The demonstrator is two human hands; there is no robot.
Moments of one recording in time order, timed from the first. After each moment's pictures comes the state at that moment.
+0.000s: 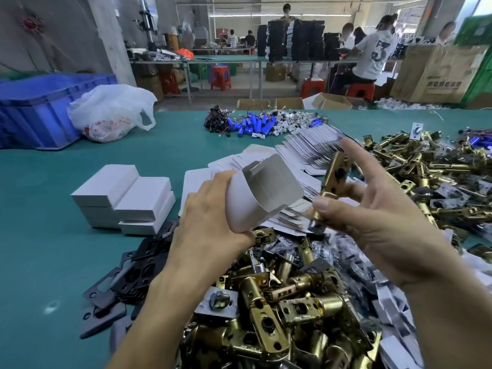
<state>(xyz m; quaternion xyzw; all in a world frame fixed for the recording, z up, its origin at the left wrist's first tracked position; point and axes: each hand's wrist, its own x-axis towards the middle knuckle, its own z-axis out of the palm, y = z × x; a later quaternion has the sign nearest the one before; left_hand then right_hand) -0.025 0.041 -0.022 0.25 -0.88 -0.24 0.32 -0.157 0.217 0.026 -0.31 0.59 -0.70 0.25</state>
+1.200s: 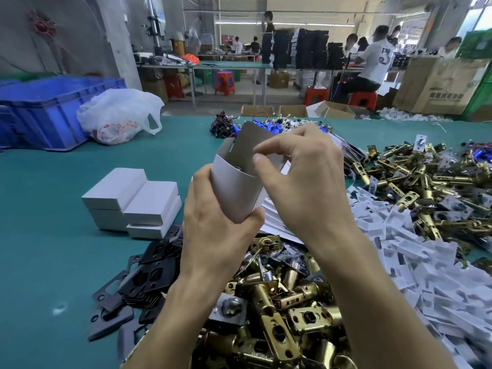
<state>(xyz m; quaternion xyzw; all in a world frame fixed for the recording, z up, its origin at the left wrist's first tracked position) -0.030 0.046 -0.023 0.29 -0.77 -0.32 0.47 -0.119 0.129 0.053 -0.45 0.74 -0.48 -0.17</state>
